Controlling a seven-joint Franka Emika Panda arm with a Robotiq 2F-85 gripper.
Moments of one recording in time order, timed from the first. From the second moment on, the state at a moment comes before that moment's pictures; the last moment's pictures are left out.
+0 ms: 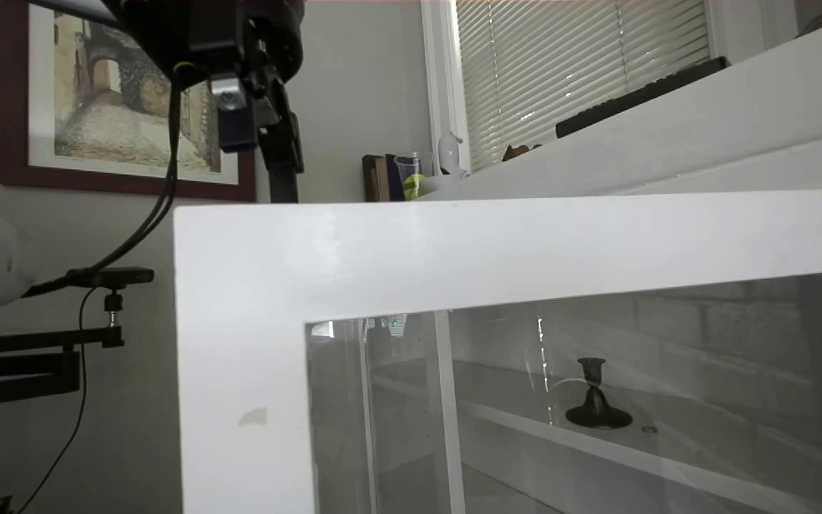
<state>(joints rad) -0.31 -0.95 -0.07 -2.64 -0.28 1.76 0.24</state>
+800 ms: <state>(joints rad) -0.35 -1.06 -0.32 -2.76 -0.36 2.01 0.01</state>
